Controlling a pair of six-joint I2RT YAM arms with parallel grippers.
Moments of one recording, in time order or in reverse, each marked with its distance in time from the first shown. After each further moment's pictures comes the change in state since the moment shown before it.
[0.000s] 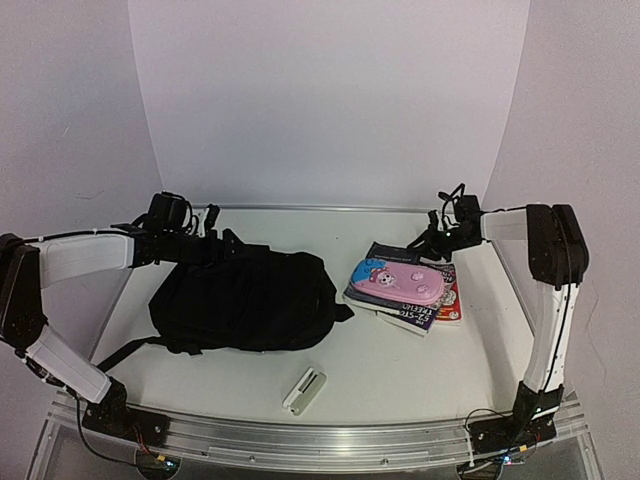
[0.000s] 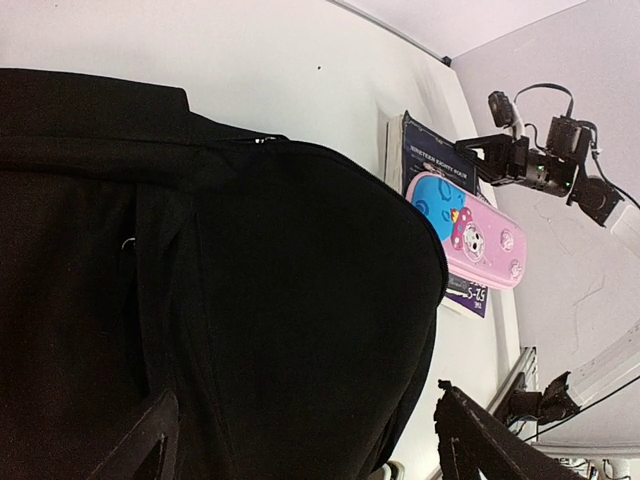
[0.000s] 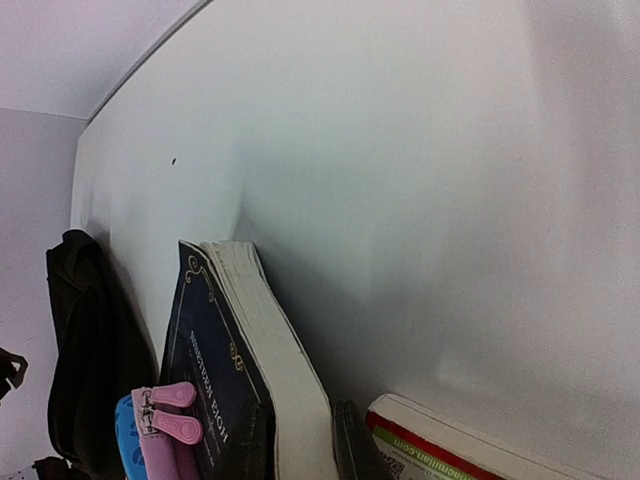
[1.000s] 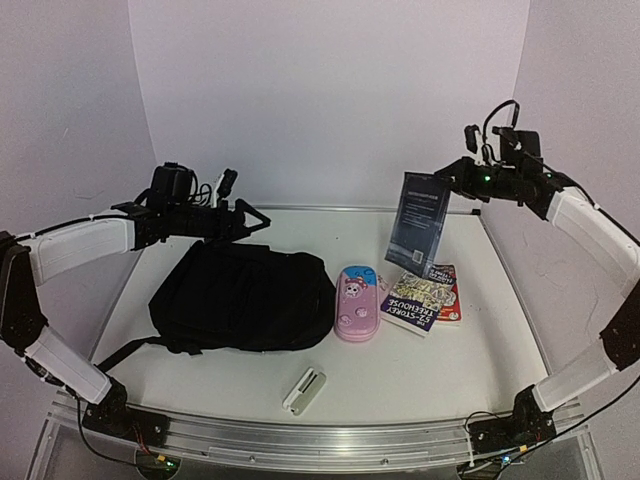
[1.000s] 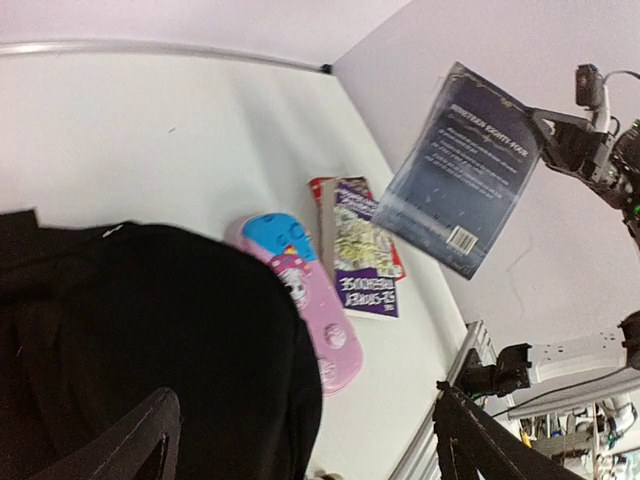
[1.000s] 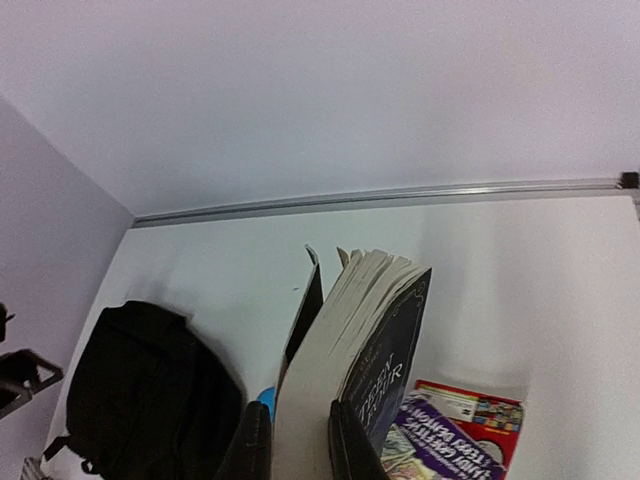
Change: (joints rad) left arm -0.068 0.001 0.166 0.031 0.124 0.036; right arm 0.143 -0.729 -0.080 -0.151 0.304 -0.048
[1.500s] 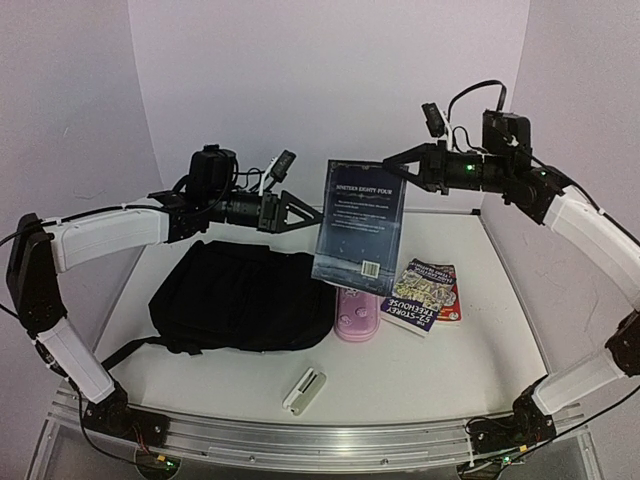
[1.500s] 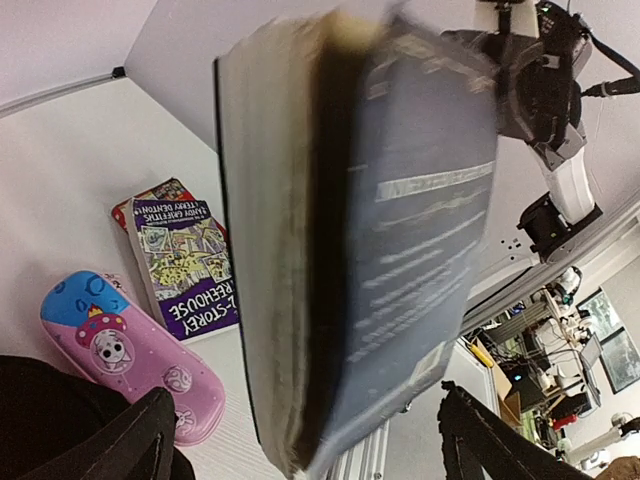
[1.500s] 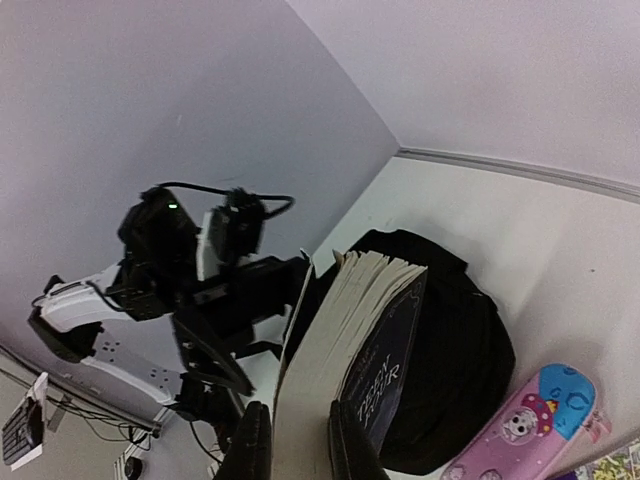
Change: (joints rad) left arm -0.208 0.153 0.207 0.167 0.219 0.034; right arm 0.257 -0.039 0.063 0.089 -0.319 0.181
